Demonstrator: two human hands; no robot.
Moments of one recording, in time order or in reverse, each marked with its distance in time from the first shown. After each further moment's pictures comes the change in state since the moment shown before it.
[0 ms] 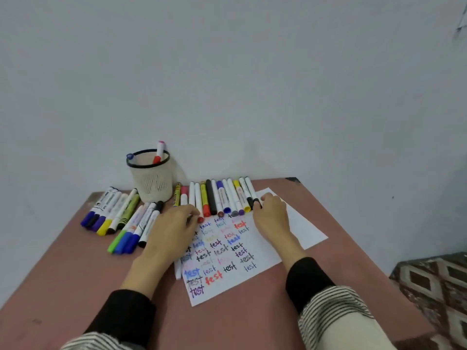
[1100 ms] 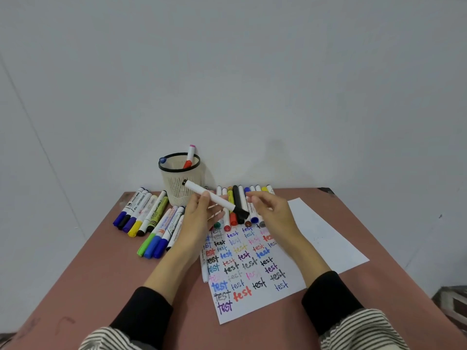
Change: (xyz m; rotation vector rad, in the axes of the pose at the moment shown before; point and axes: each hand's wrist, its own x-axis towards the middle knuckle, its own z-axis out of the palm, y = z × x) left_hand 0.024 0.006 -0.004 -1.392 0.161 -0.383; right_hand -0.003 -0.047 0.015 0.704 -0.248 -0.215
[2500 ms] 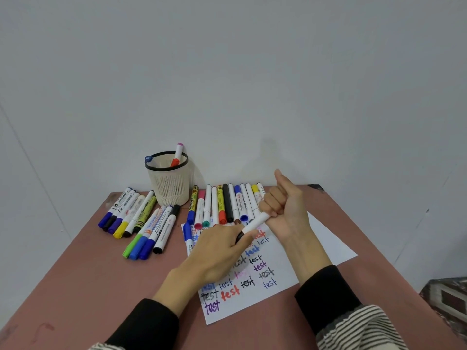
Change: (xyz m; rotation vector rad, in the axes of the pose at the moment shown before) left_hand -0.044 -0.013 0.027 1.310 -0.473 0.342; right_hand -0.004 -0.033 -0.025 1.075 0.087 0.259
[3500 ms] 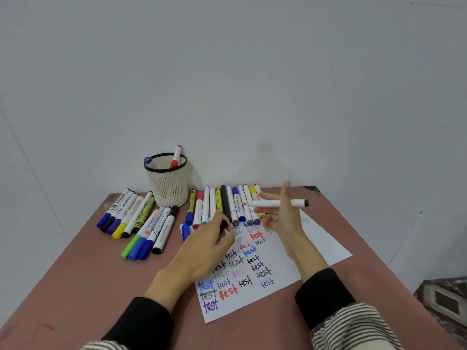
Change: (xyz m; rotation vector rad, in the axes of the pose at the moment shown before) left_hand -0.006 -0.029 -0.001 -0.145 0.061 -0.011; right_hand 0.007 0.012 -0.034 -0.661 0.190 -0.026
